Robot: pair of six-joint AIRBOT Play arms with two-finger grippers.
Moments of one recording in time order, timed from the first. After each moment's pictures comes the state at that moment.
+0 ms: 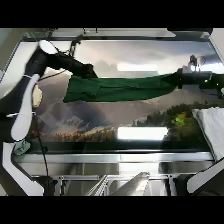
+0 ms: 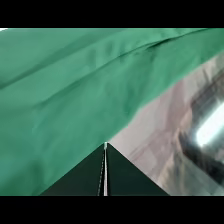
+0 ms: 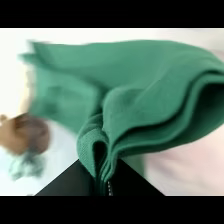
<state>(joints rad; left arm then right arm) -0.24 -1.96 1.92 0.86 -1.23 -1.19 -0.33 -1.96 1.67 -0.35 1.42 1.00</state>
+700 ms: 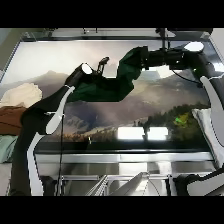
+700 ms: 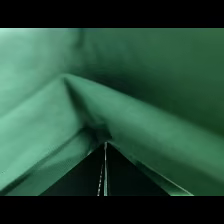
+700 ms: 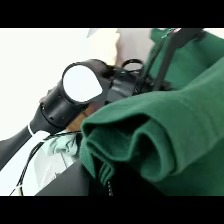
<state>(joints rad) -0.34 -2.21 2.04 0.81 -1.06 -1.28 0.12 -1.76 1.70 -0.27 1.24 1.07</state>
